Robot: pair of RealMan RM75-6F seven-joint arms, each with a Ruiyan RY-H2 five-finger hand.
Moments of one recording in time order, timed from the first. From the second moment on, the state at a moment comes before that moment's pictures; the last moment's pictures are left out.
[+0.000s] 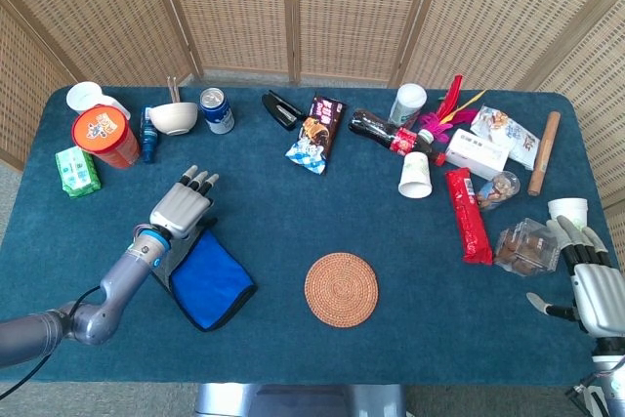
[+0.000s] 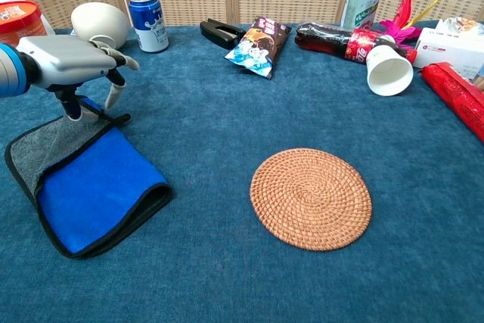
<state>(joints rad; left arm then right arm) -0.85 -1.42 -0.05 -1.41 0.96 0.82 0.70 0.10 -1.03 0.08 -1.68 -1.46 1.42 0.15</state>
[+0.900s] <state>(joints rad) -0.86 -1.42 -0.02 -1.41 0.94 0.84 0.70 0.10 -1.03 0.08 -1.68 -1.46 1.41 0.16</state>
